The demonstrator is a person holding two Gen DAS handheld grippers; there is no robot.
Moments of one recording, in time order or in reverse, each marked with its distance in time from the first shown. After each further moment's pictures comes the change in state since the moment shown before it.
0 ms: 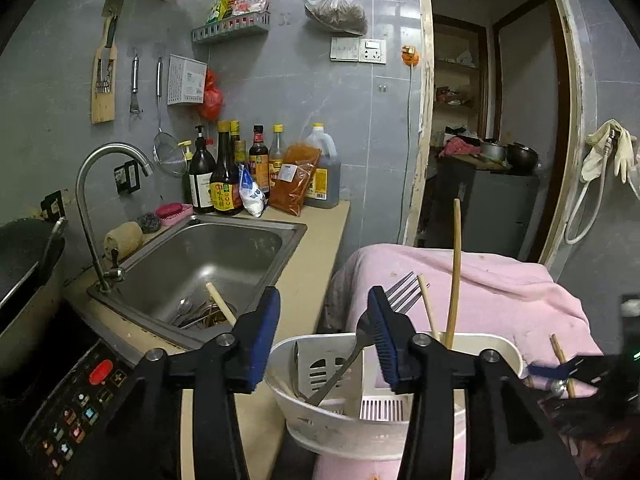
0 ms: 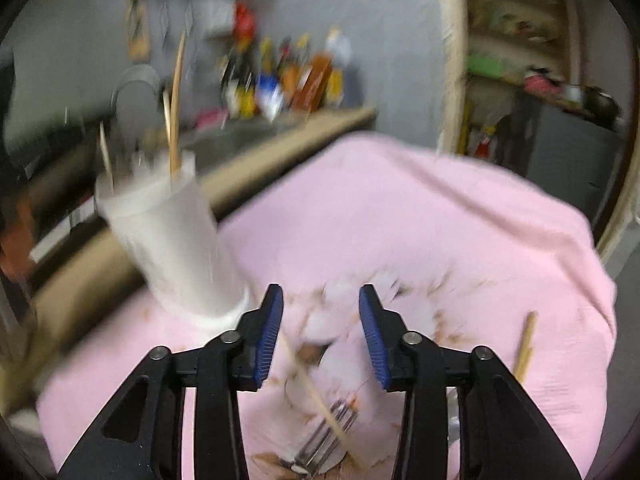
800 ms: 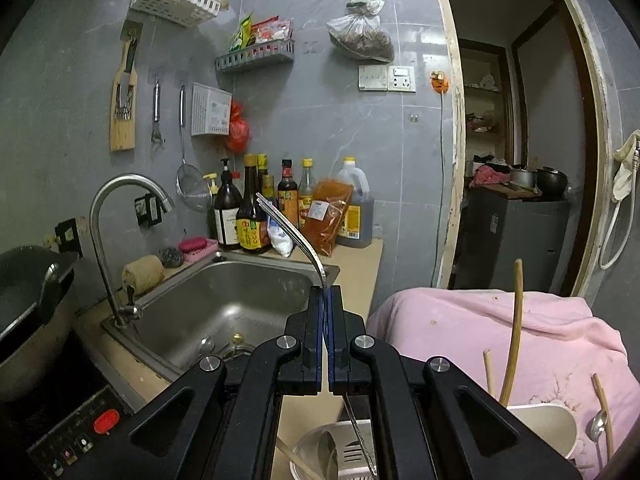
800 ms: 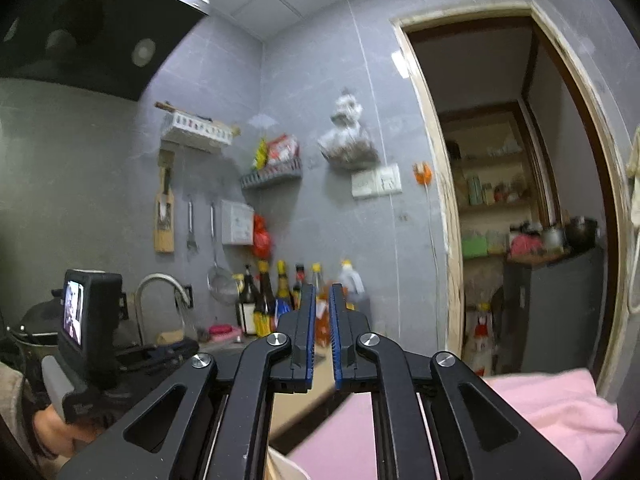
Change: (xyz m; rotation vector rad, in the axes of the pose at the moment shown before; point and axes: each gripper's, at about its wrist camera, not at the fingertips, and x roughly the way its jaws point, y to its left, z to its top) left arm 0.040 0.017 0.019 -0.002 -0.128 0.110; right arm -0.099 0.060 0.075 0.043 -0.819 -0.049
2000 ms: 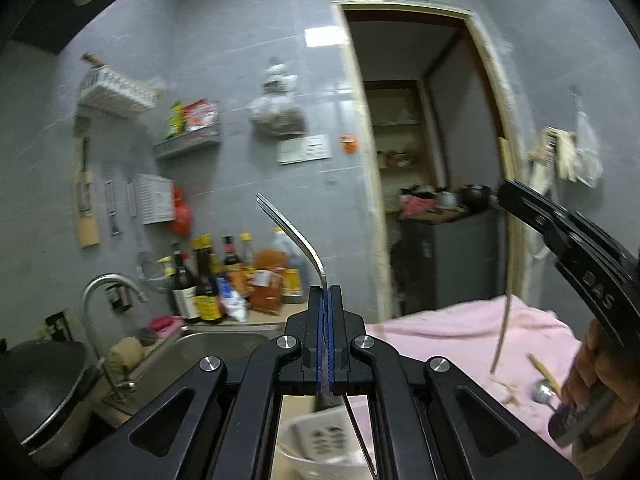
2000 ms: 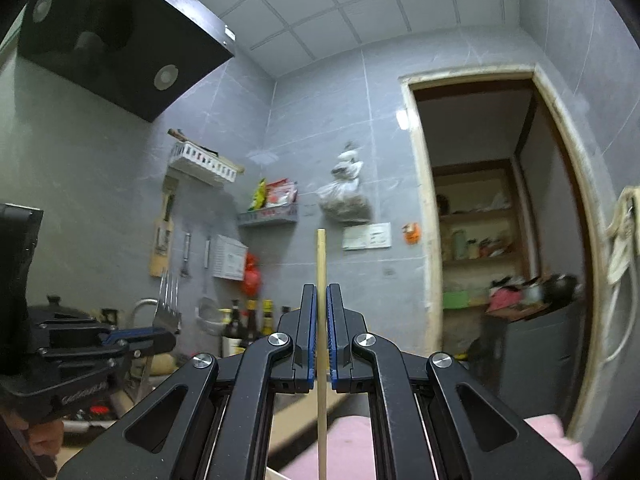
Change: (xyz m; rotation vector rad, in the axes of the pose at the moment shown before) left arm -0.107 -0.020 0.023 0.180 -0.216 -0.197; right arm -0.038 0.033 0.025 -0.110 -0.180 -0.046
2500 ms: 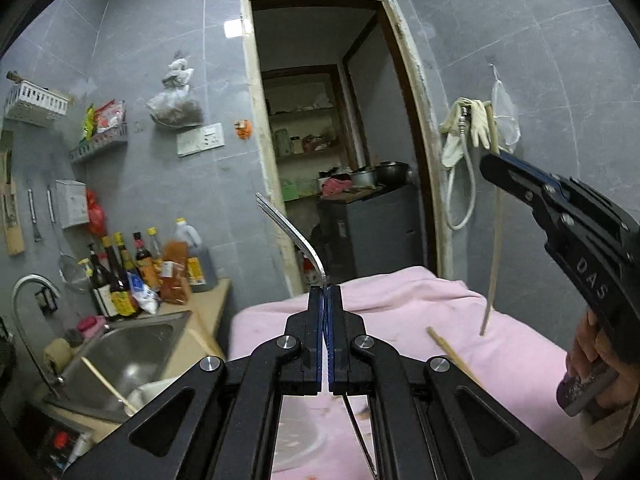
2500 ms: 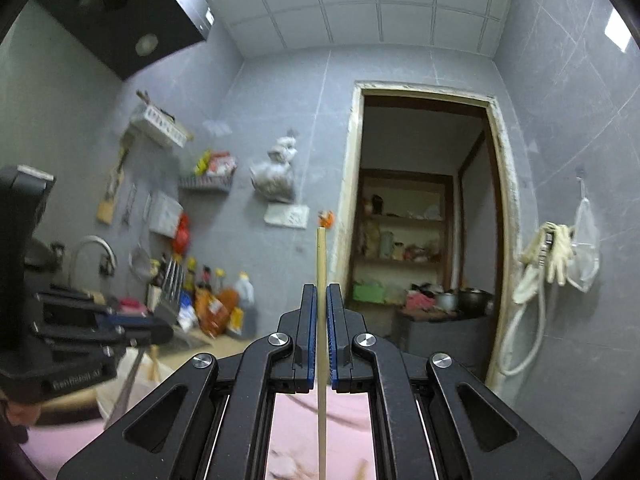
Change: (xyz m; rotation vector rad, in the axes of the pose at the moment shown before) left arm -0.019 -0.125 -0.016 0.109 0.051 -0.271; right arm -0.113 -0.058 -0.009 -0.182 0.047 -0.232
